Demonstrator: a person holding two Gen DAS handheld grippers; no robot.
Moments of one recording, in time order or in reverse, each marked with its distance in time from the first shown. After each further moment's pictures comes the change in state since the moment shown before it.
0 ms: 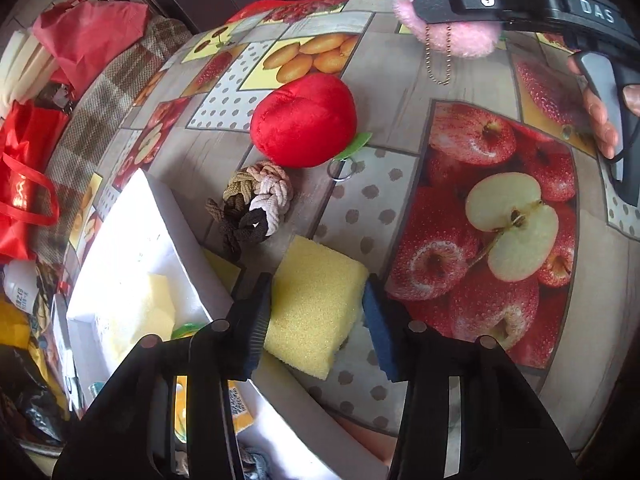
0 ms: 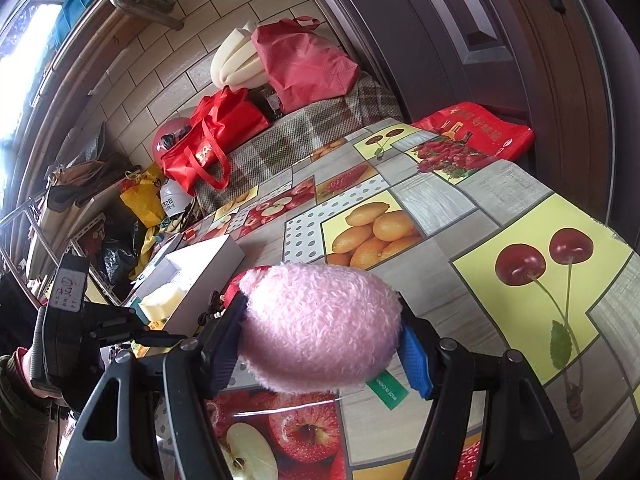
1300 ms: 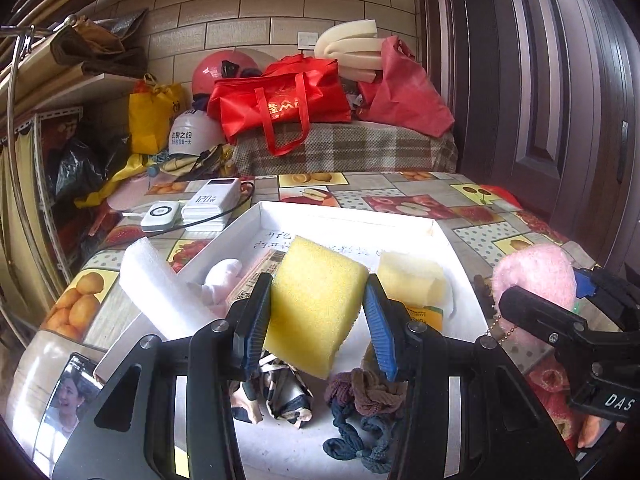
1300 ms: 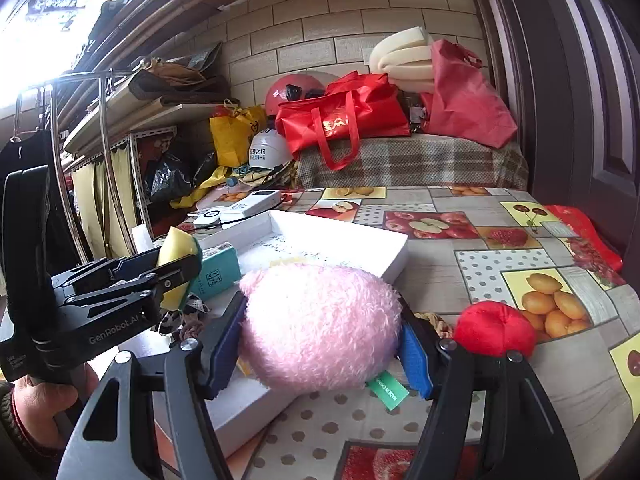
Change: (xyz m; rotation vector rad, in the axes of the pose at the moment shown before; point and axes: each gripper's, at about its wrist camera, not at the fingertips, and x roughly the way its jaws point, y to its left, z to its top) left arm -0.072 0.086 -0.151 -0.913 -0.490 0.426; right arm 0.064 0.188 -0.046 -0.491 -0.038 0.113
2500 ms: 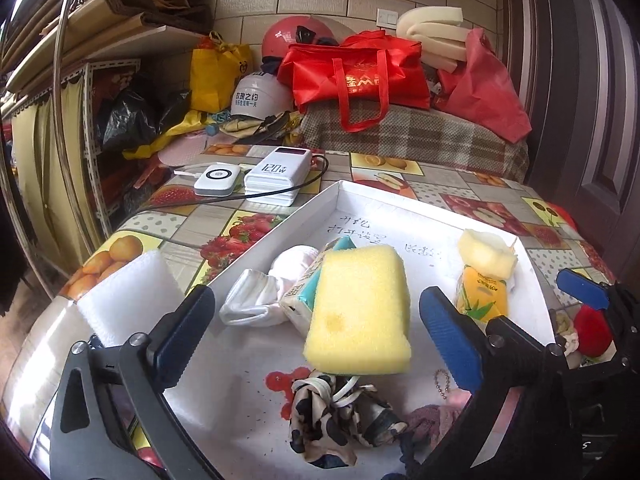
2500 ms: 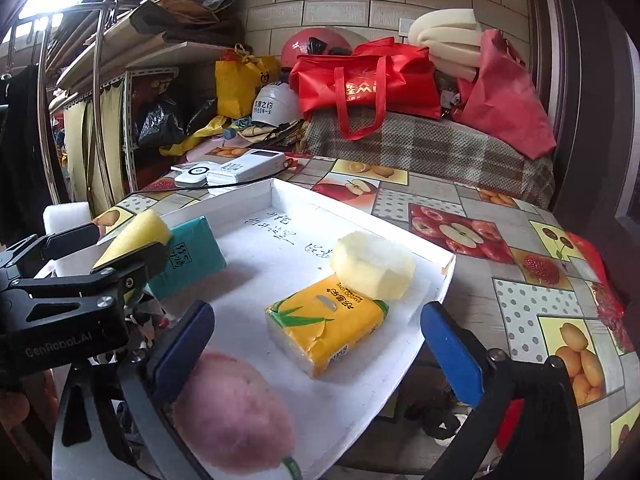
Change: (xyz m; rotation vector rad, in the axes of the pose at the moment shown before) left arm 0.032 0.045 0.008 -0.173 0.087 0.189; right arm 0.084 0.021 0.022 -0.130 0.150 -0.055
